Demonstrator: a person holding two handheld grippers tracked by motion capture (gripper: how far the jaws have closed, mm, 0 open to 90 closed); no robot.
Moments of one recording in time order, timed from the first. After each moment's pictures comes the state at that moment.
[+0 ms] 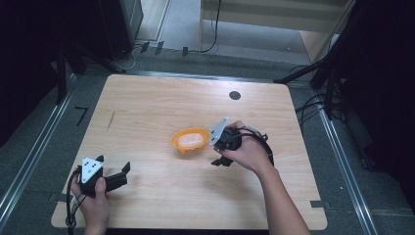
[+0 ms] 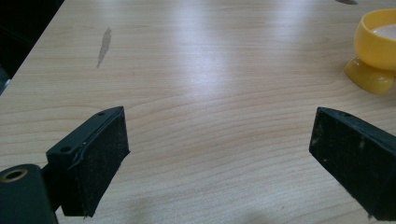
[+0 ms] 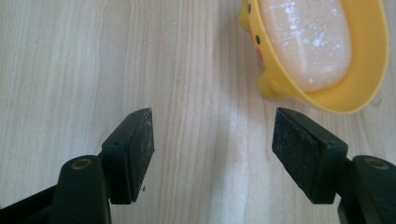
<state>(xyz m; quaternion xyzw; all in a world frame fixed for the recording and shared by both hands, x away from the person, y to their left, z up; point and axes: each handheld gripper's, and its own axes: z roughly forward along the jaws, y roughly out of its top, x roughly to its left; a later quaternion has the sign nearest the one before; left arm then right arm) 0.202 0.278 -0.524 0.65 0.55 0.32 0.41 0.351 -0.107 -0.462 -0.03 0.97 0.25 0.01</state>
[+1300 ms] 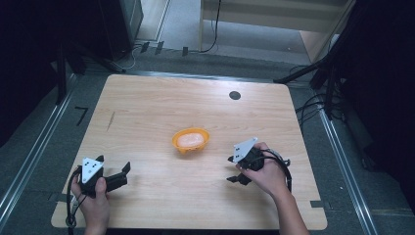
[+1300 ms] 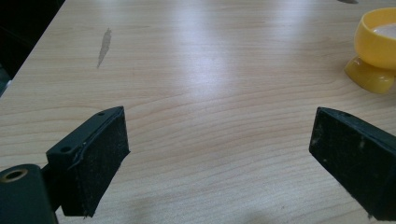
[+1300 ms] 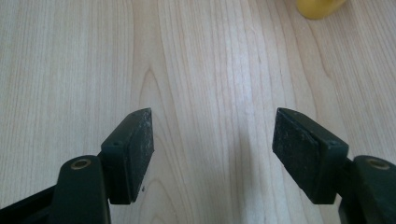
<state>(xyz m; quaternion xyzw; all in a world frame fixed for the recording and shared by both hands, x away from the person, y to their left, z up) 0.202 0.277 -0.524 0.65 0.55 0.32 0.41 0.308 -0.176 -0.499 0.05 0.95 0.30 0.02</state>
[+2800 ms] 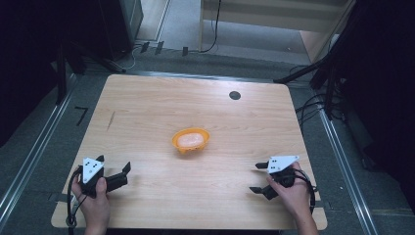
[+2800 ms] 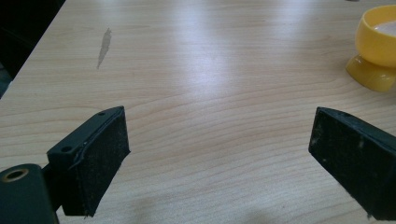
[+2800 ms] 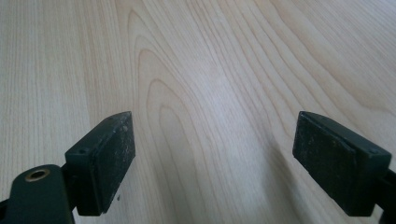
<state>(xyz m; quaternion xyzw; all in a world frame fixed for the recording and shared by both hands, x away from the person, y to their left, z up) 0.202 0.276 -0.524 0.65 0.55 0.32 0.41 0.271 -0.269 -0.535 0.17 0.90 0.39 0.04</state>
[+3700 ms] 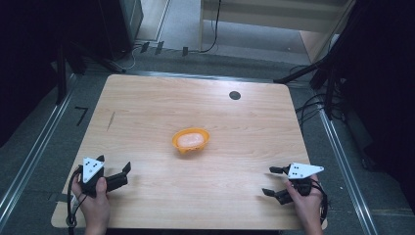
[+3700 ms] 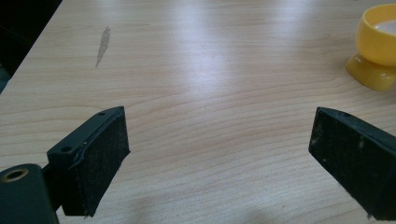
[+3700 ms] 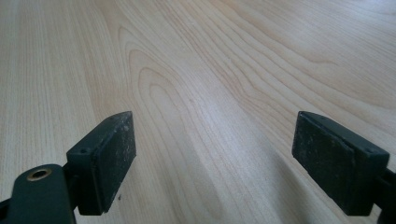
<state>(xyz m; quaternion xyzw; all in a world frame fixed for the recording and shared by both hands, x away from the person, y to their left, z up) 0.203 0.276 -0.524 0.65 0.55 0.32 0.41 0.251 -0.317 -0.550 0.23 0.85 0.47 0.06</state>
